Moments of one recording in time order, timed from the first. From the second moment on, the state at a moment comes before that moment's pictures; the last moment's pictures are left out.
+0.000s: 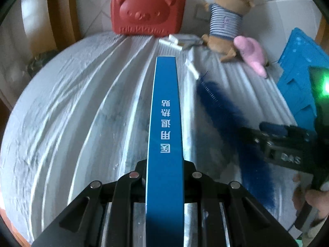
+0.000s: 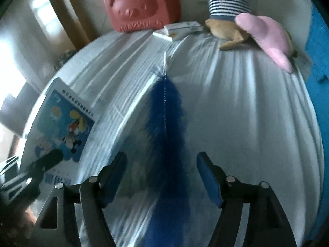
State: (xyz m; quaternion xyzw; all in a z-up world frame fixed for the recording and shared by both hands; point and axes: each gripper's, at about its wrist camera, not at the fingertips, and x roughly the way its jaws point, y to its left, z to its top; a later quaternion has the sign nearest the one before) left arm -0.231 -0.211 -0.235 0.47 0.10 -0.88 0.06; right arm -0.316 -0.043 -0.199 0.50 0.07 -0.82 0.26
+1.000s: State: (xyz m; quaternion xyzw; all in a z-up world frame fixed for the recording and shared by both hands) left arm -0.241 -0.148 -0.095 0.36 0.06 -0.93 -0.03; right arm -0.297 0.016 -0.073 0.36 0.07 -0.90 0.22
